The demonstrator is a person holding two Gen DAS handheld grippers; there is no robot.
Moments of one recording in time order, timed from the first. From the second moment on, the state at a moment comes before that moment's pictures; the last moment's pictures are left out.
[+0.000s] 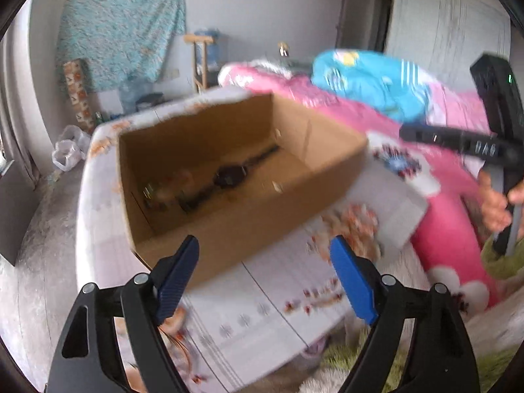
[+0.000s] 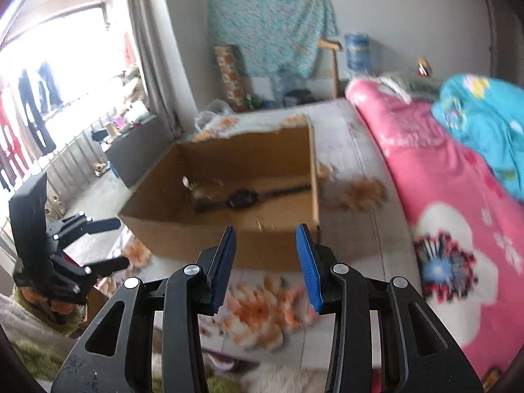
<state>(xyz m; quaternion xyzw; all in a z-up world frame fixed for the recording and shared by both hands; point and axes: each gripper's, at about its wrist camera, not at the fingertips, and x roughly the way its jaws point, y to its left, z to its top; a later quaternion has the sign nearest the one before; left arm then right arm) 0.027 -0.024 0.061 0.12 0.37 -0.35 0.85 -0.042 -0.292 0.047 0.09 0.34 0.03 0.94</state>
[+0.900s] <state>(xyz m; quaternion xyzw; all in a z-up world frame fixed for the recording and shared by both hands) 0.057 -0.092 -0.042 0.17 0.52 -0.22 0.81 -0.006 -0.278 -0.078 0.05 0.50 -0.03 0.87</state>
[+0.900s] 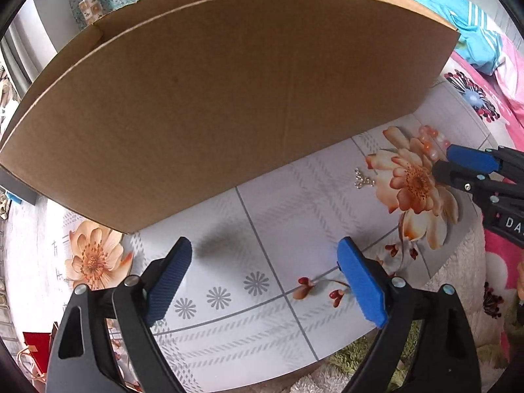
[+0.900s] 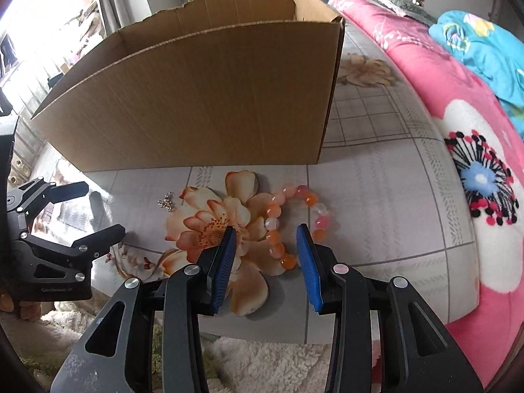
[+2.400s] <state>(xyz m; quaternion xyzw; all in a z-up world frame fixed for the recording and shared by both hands) 0.063 -0.079 -0.051 0.15 0.50 -0.23 0.82 0.011 -0.260 -0.073 0.03 0.50 -0.03 0.87</state>
